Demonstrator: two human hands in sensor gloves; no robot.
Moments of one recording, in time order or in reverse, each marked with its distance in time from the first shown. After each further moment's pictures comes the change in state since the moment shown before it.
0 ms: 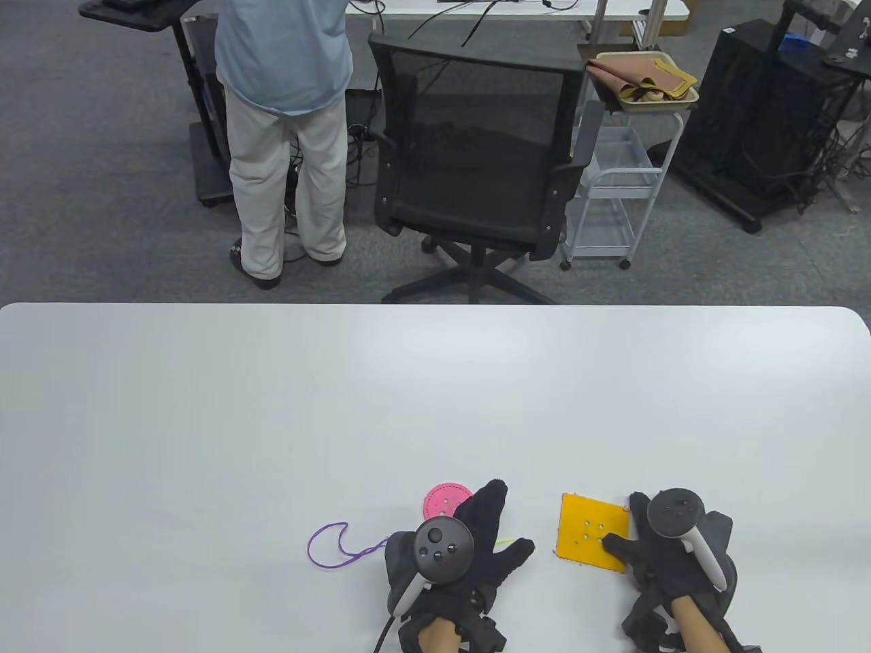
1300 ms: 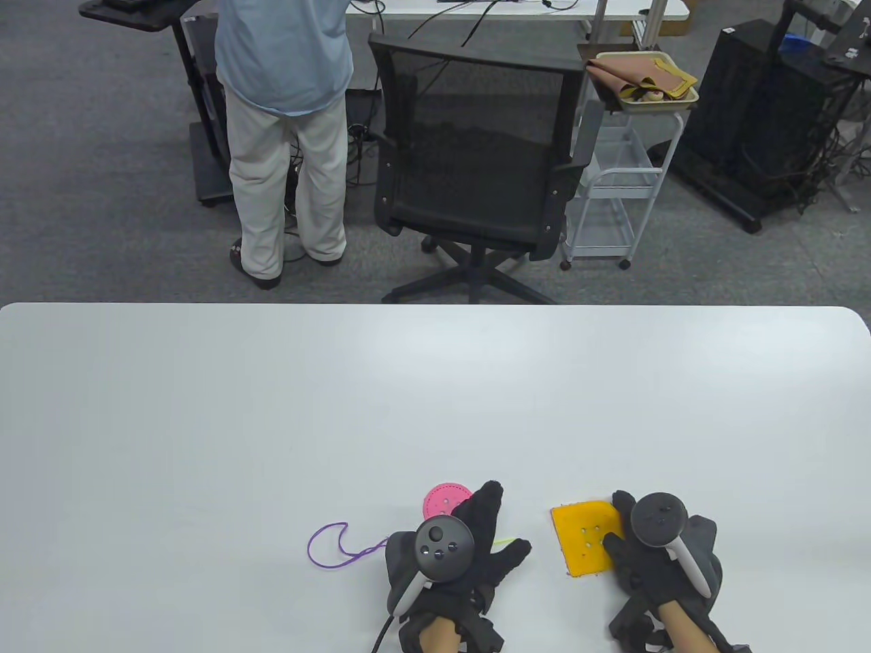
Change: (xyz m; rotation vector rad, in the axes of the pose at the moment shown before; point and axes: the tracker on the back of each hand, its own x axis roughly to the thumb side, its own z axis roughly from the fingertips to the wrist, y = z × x) left_hand -0.003 -0.001 0.000 -0.012 0.037 -0.020; right_hand 0.019 0.005 0.014 -0.124 -0.106 0.058
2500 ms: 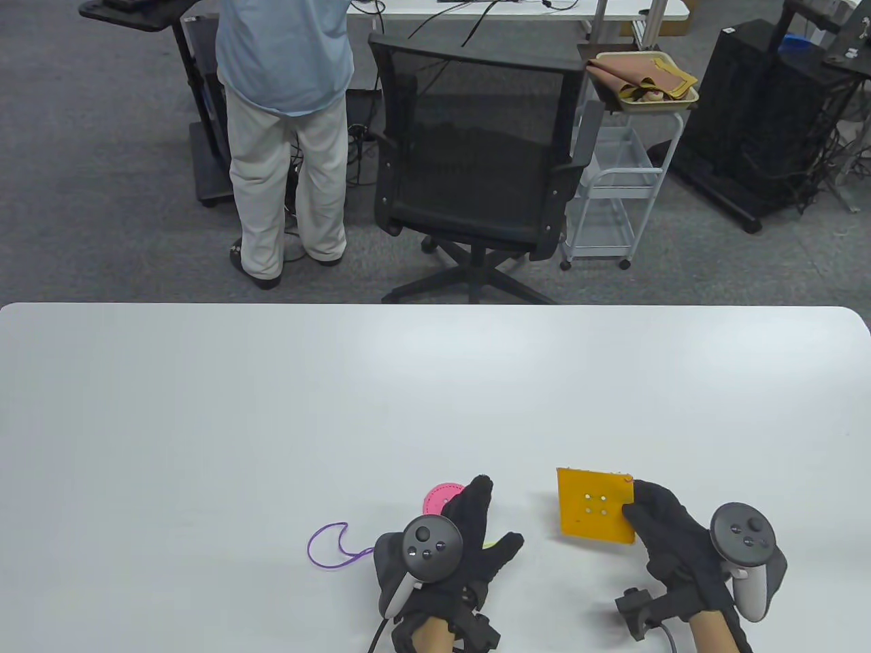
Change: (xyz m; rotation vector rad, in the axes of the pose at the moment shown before) left_hand -0.007 0.008 0.003 0.053 0.004 0.043; right_hand -0.012 -0.048 0.024 -0.105 -0.261 -0.741
